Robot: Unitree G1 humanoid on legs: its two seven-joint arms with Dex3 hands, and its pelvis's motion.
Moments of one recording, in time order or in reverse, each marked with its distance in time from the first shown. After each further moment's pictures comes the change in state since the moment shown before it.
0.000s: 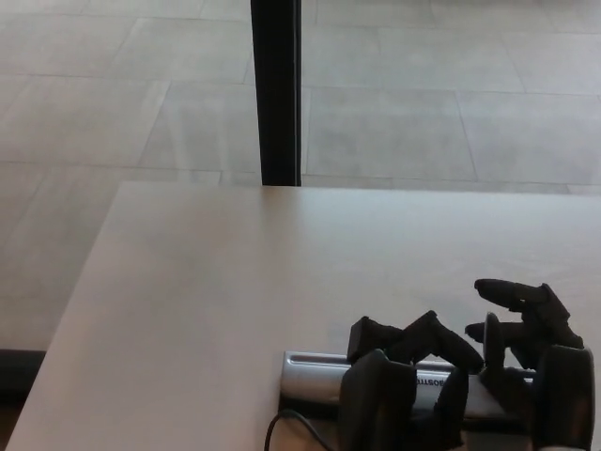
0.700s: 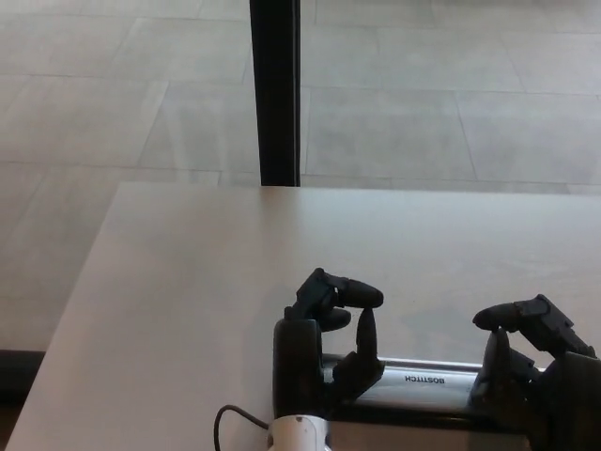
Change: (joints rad) left_arm 0.152 0.035 0.319 -0.304 -0.294 0.106 -0.260; right_arm 0.102 0.080 -0.058 -0.256 0.215 0.203 0.194
